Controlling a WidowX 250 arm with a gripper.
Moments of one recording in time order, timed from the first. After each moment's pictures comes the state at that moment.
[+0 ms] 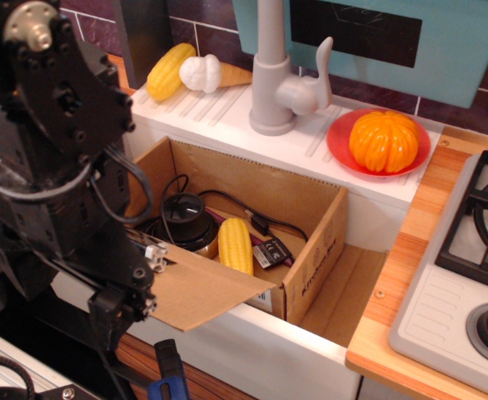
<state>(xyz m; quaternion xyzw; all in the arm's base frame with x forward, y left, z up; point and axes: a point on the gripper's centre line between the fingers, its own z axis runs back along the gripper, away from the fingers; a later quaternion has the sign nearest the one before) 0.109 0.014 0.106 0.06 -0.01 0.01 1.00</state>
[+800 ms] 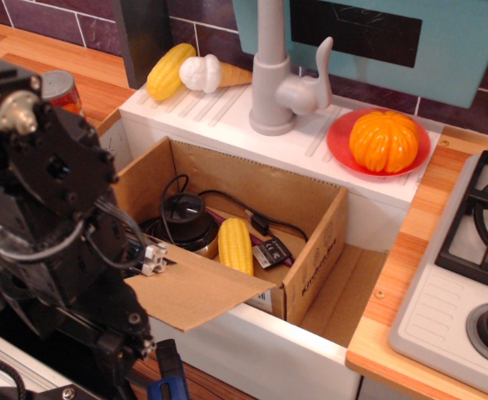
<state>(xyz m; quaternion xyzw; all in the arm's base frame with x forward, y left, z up) 0.105 0.015 0.073 0.03 -0.03 0.01 1.00</state>
